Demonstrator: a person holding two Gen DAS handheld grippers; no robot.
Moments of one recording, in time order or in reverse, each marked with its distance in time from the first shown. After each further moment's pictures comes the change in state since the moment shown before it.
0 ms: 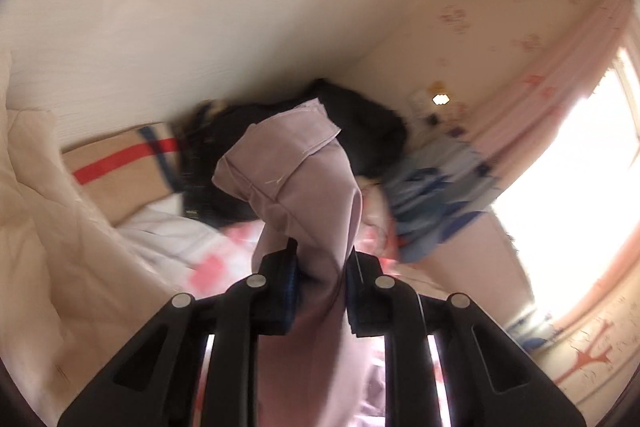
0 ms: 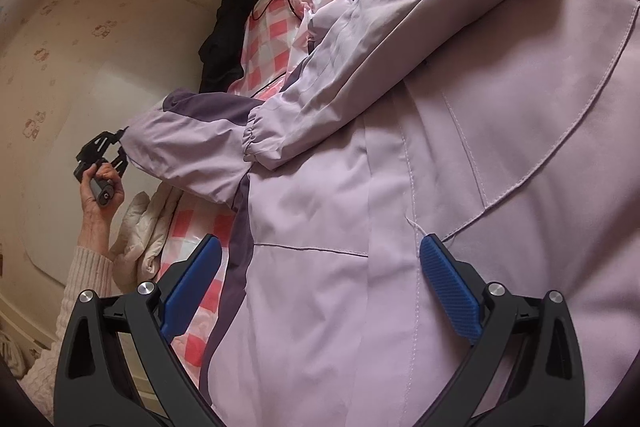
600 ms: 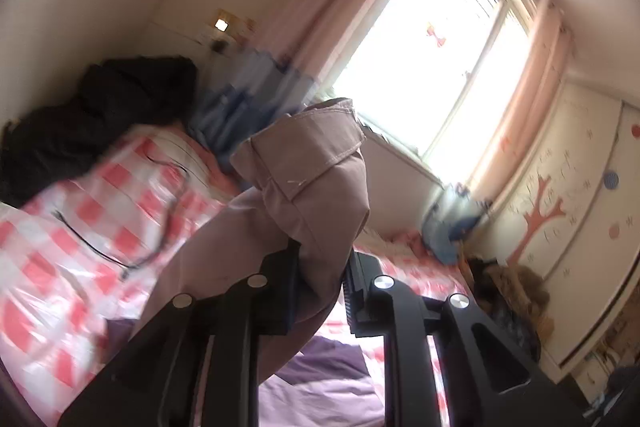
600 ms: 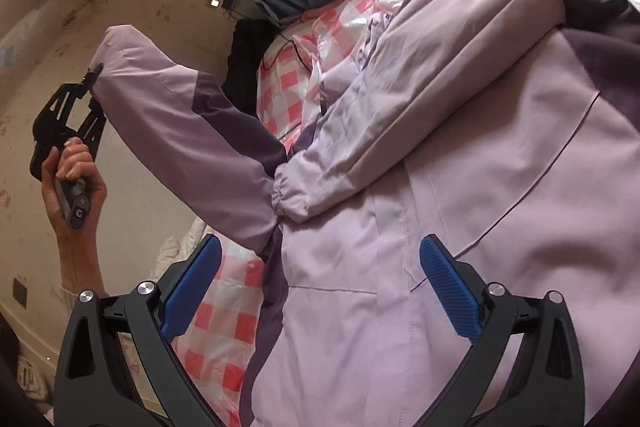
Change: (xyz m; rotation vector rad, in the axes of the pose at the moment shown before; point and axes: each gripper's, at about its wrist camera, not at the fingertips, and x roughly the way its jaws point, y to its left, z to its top) left arm 0.007 -0.268 -0.183 0.407 0.182 -0.377; right arm -0.062 0.003 0.031 0.070 -0.152 0.061
